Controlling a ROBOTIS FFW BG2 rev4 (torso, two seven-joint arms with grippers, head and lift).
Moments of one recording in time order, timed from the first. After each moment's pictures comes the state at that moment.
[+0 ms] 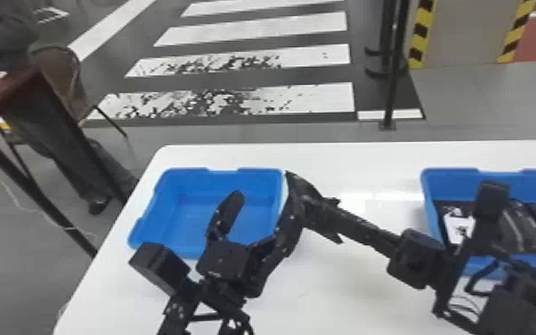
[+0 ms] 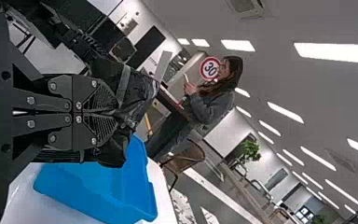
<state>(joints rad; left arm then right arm) 0.54 0.04 -0.11 -2.10 0.33 -0.11 -0.19 0.08 -0.32 0.30 -1.87 -0.98 0.53 0.49</state>
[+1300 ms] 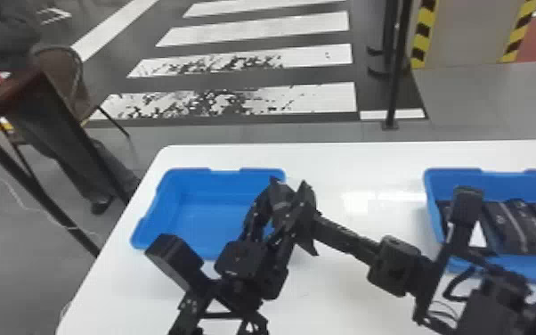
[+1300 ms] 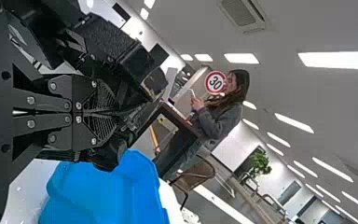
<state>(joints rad) 0.54 0.05 -0.16 -2.14 0.42 0.00 -0.17 0.05 -0.33 0.40 -1.84 -1.04 0.51 0.49</state>
